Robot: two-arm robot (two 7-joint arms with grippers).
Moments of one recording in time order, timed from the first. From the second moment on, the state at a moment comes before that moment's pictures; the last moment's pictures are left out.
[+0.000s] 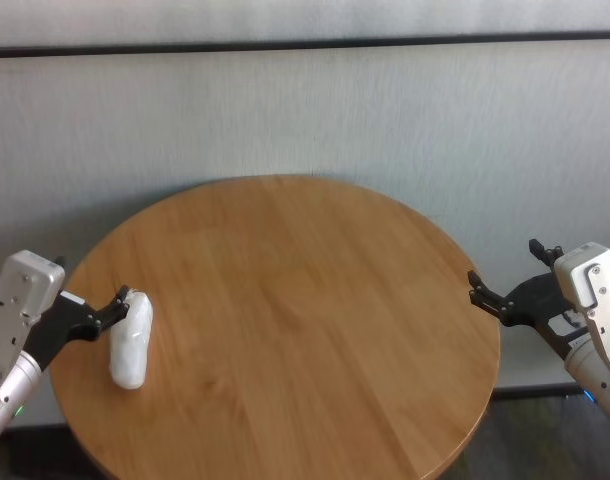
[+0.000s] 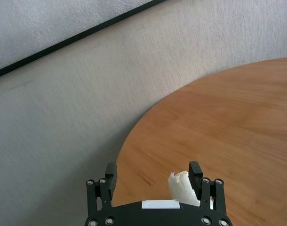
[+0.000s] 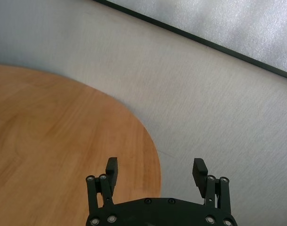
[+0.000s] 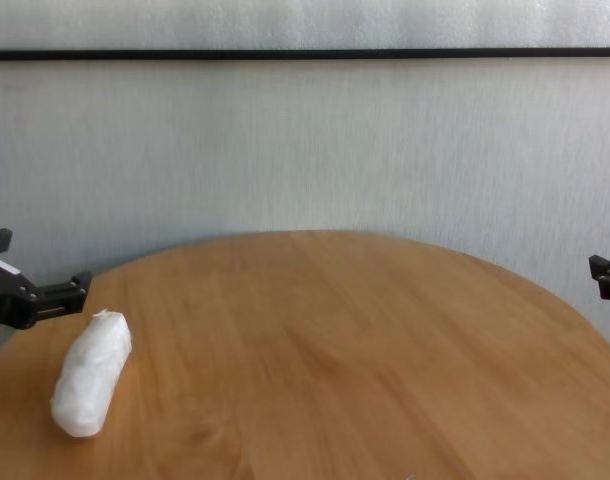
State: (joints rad) left arm -0.20 0.60 0.45 -1.41 -0.25 -0.12 0.03; right arm 0.20 0.60 -0.45 -1.41 0.25 -0.12 -0.03
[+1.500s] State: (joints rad) left arm -0.20 0.60 0.45 -1.41 -0.25 -0.12 0.03; right arm 0.20 0.60 -0.45 -1.41 0.25 -0.12 -0.03
